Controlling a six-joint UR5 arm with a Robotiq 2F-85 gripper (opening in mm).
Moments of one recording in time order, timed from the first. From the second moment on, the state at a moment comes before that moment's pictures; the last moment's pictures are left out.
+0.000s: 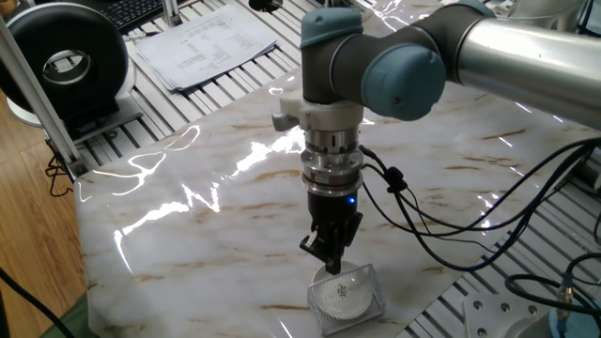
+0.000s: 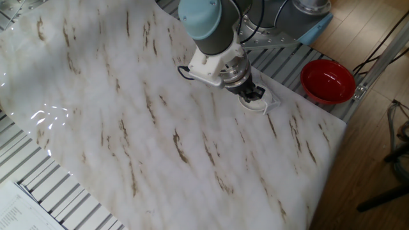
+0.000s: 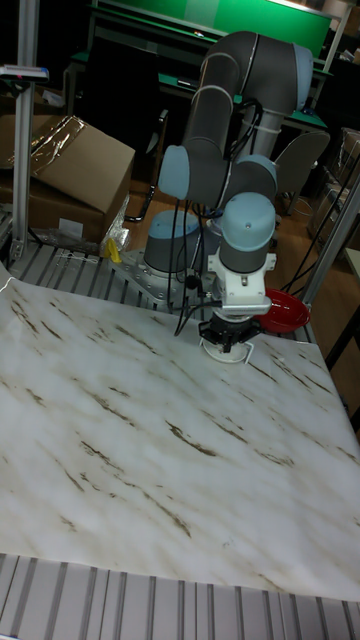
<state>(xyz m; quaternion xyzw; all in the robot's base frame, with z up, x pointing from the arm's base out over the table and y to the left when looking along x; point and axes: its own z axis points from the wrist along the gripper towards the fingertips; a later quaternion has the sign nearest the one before) 0.314 0.151 0.028 0.05 -0.98 -0.12 0.18</state>
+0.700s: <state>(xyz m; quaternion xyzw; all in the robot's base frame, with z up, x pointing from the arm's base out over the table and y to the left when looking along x) 0.306 0.149 0.019 0.06 -0.97 -0.12 0.18</state>
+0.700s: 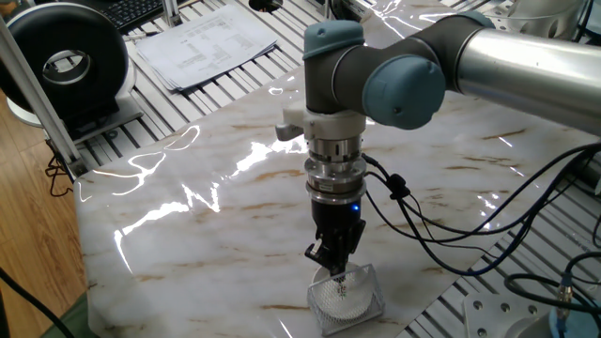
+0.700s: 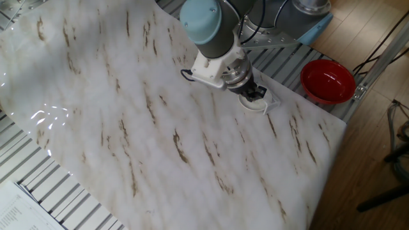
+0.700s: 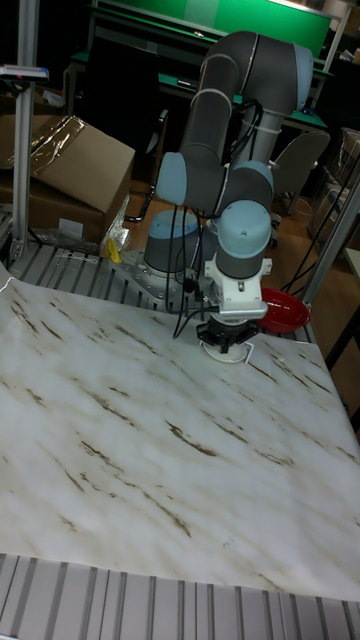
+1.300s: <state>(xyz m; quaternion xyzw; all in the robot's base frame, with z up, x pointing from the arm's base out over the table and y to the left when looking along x) 0.304 0.147 0.014 0.06 -0.97 -0.12 0.19</state>
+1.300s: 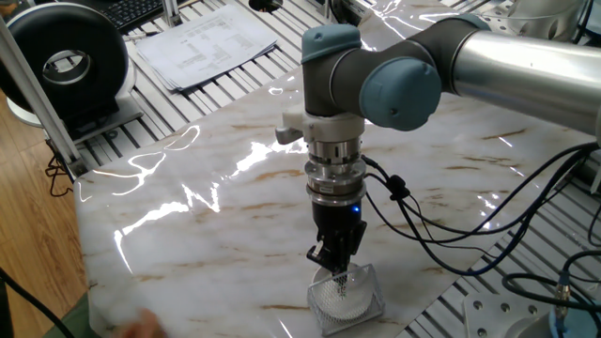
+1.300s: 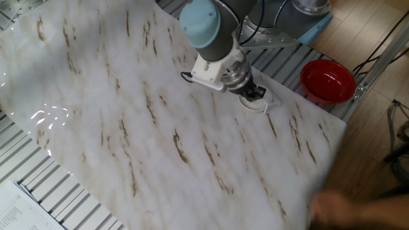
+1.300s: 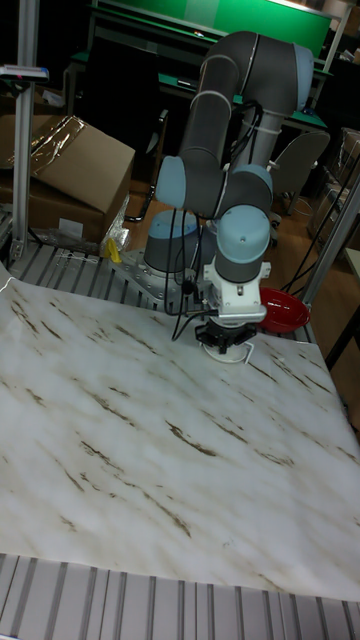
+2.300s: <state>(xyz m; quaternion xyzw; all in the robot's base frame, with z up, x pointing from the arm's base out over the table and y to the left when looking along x) 0.320 0.144 0.012 0.05 -0.98 -0.11 0.17</state>
